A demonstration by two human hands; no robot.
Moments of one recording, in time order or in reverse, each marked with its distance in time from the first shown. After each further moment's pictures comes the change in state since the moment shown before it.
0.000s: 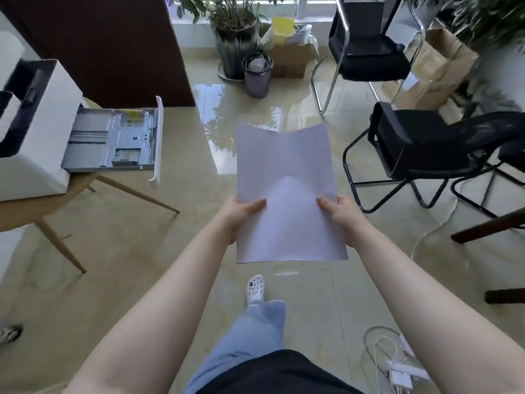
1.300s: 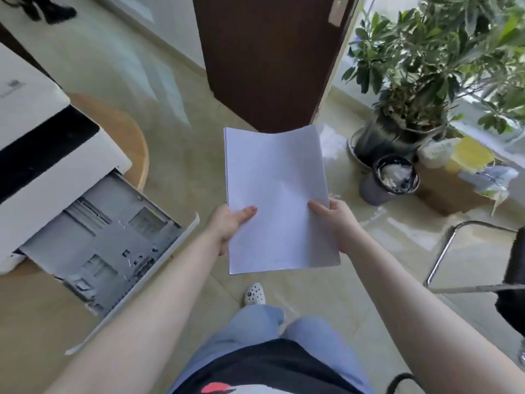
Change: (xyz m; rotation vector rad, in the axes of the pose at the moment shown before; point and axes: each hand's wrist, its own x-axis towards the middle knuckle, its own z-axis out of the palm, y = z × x) left_hand 0.475 0.371 -0.191 -0.524 0.629 0.061; right_hand 0.610 -0.434 0.319 -0.673 -0.584 -0.096
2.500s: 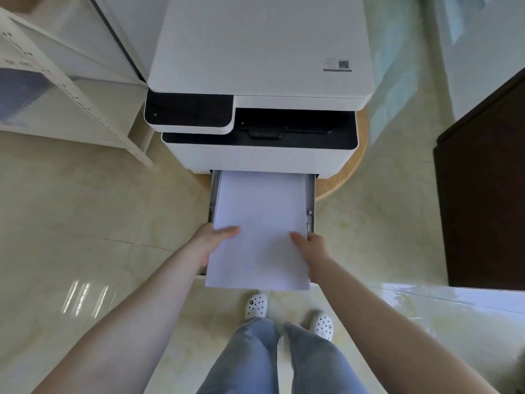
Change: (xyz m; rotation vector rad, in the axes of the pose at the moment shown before) left_hand -0.038 -0.087 -0.298 -0.548 0.794 -0.172; right_hand 0.068 -0.037 0.385 -0.498 -0.712 0.096
